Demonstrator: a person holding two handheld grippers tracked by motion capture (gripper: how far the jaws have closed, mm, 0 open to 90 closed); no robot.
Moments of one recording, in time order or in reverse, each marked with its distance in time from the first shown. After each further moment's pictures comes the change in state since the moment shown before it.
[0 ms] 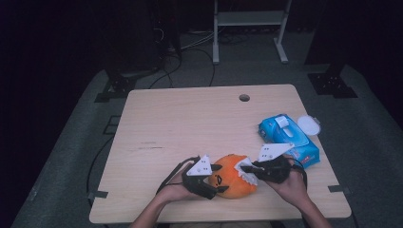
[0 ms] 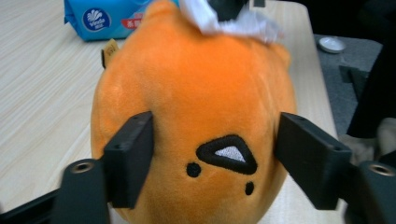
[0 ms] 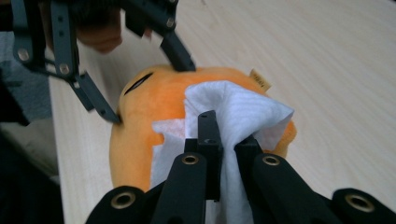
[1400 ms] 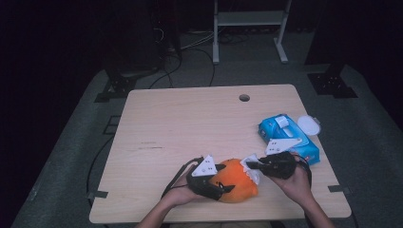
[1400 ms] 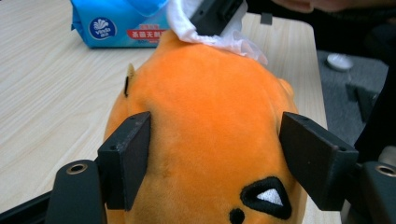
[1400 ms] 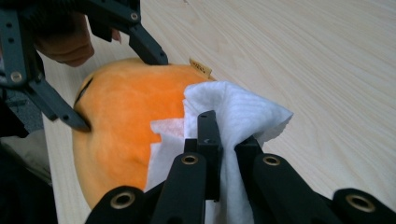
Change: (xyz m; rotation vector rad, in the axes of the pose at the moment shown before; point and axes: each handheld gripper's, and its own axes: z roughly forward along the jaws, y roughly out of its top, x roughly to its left) left arm -0.016 0.008 0.012 -0.001 0.062 -0.031; right arm -0.018 -0.009 -0.007 -0.012 -0.013 0.107
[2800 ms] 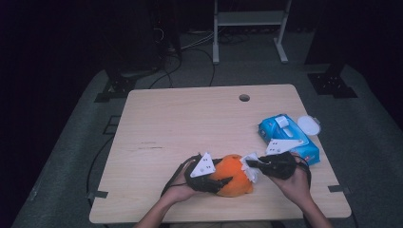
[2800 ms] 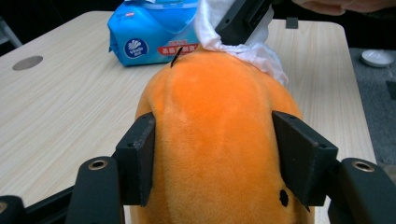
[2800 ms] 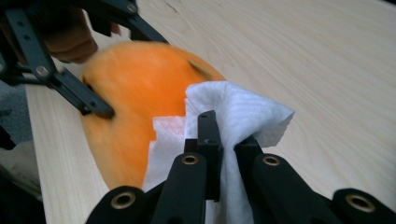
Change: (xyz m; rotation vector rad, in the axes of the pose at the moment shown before) left arm 0.006 0.003 -0.004 -0.040 0.099 0.095; right arm 0.006 0.002 -0.001 -0.039 -0.045 -0.001
